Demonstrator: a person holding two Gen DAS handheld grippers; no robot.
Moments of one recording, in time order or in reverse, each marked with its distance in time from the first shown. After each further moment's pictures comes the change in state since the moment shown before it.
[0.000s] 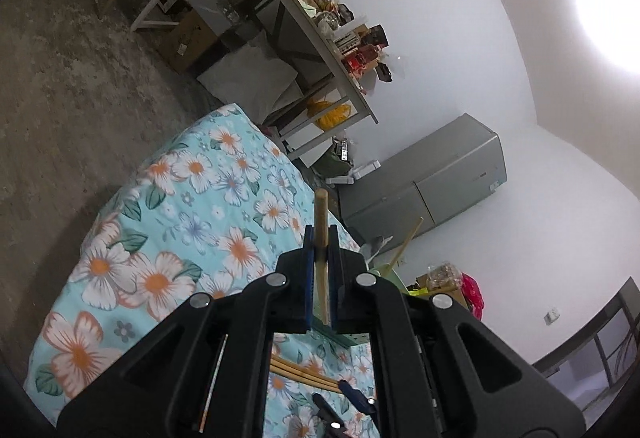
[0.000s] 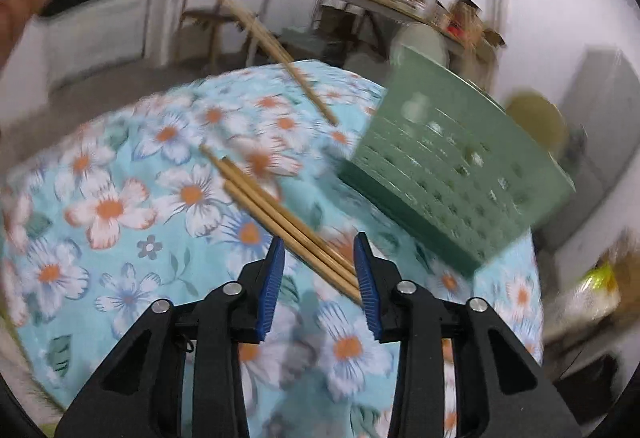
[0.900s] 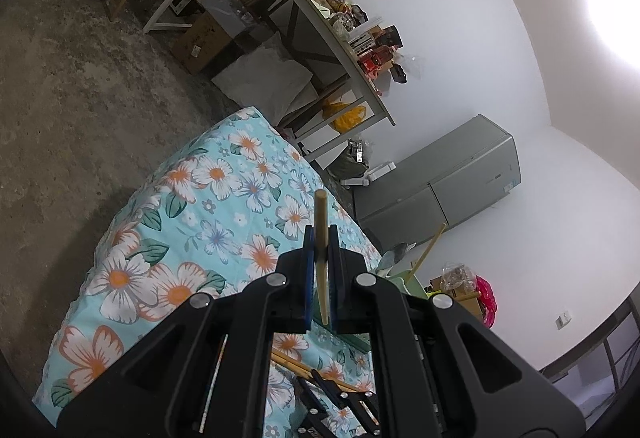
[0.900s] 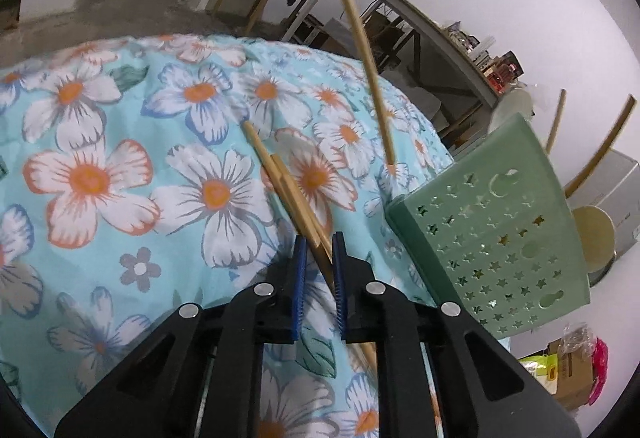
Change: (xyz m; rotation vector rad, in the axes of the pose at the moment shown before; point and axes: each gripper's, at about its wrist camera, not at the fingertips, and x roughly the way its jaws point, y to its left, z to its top) left arm 0.002 0.015 0.005 -0.005 -0.002 0.050; right arm 0.025 0.057 0.015 -0.282 0.008 -0.062
